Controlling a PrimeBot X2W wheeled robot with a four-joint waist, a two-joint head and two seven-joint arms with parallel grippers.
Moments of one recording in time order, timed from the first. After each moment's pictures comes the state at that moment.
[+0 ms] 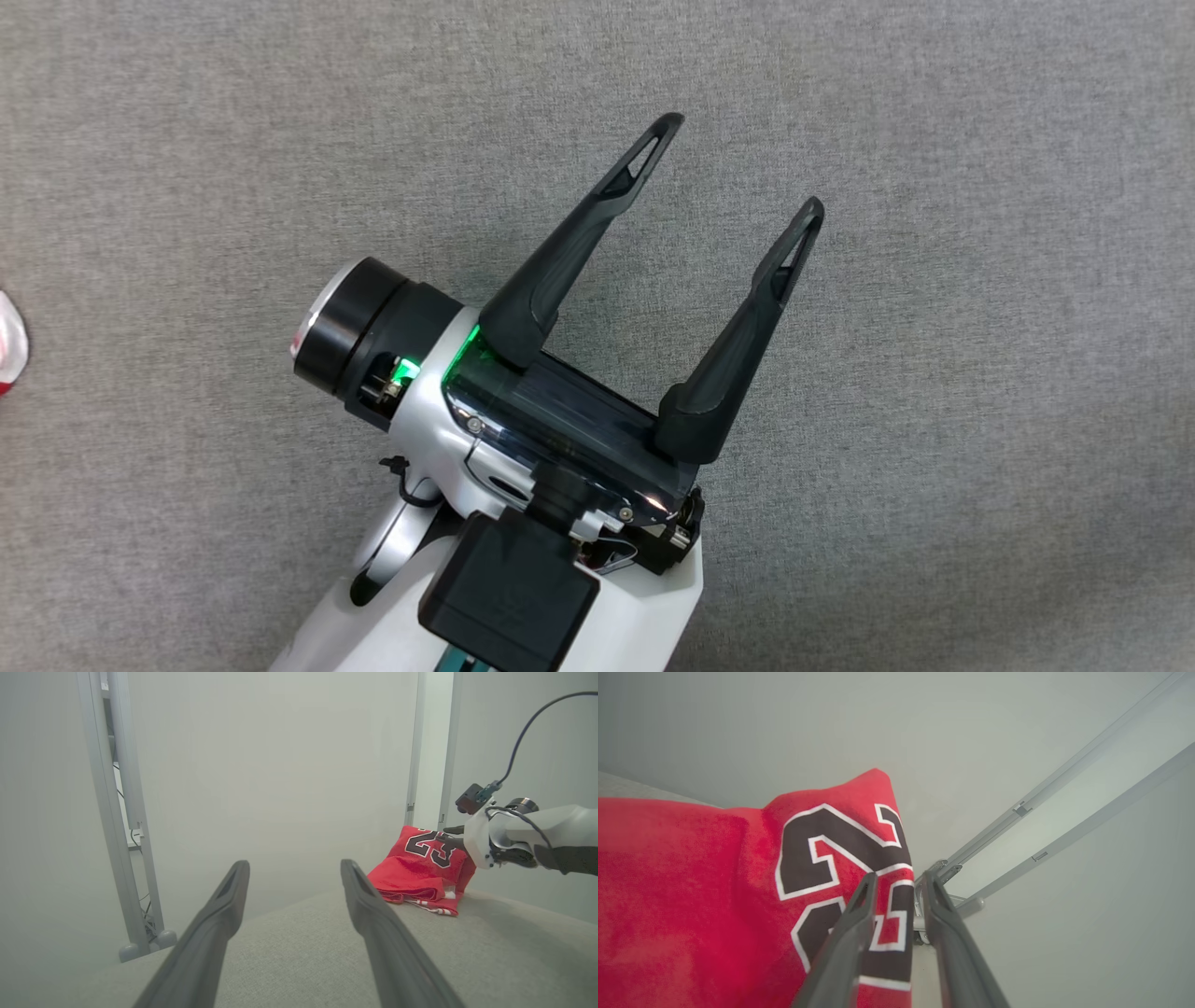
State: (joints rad) left arm -0.48 0.06 -0.59 -0.37 0.05 0.13 -0.17; right arm -1.17 -0.57 -0.28 0.98 -0.32 0.13 -0.26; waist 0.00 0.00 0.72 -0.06
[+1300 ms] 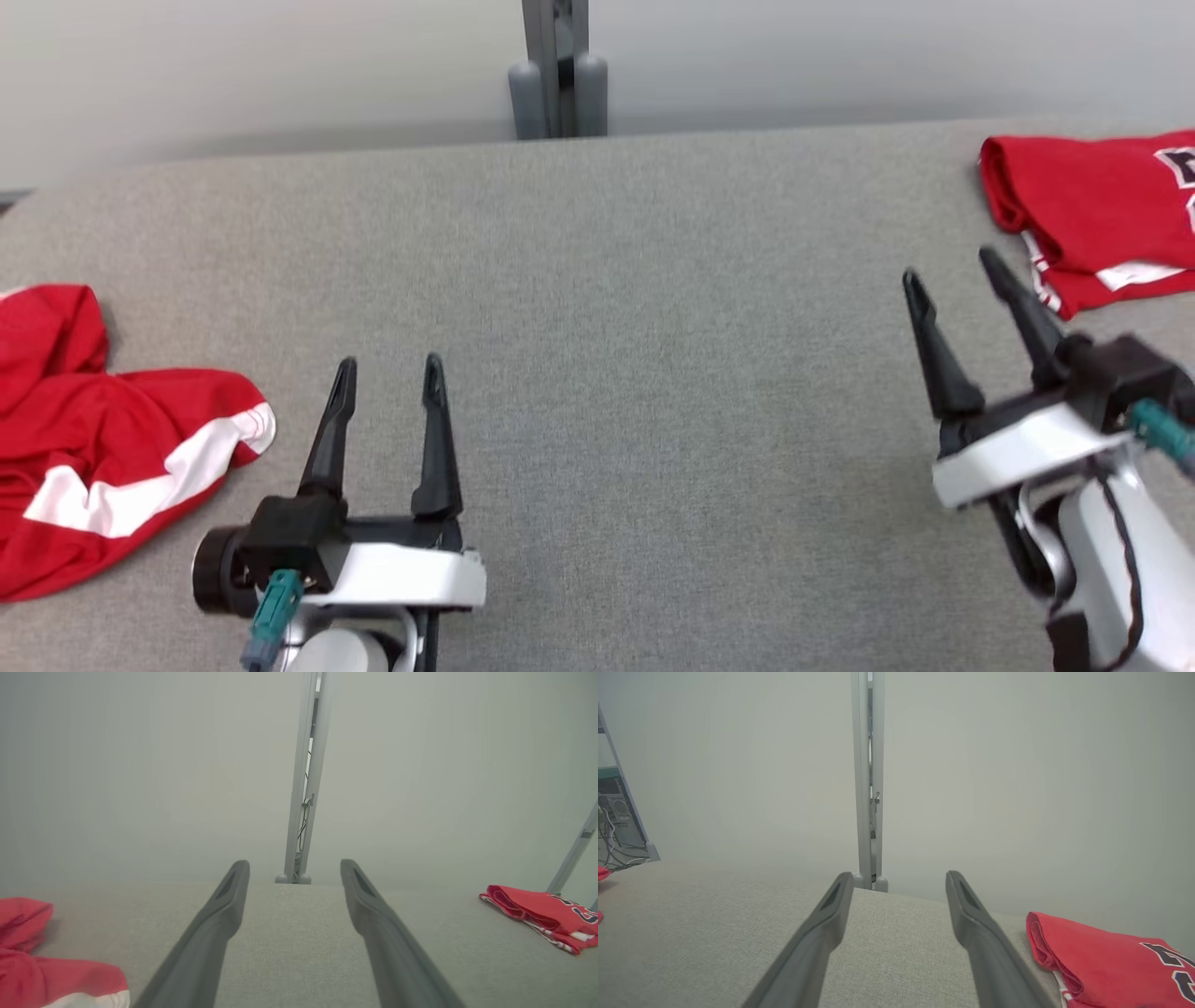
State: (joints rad) left arm -0.11 0.06 -0.31 0.00 -0.28 0.28 -0.26; right arm -0.42 -0.21 0.20 0.35 0.24 0.13 -0.26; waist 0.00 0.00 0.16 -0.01
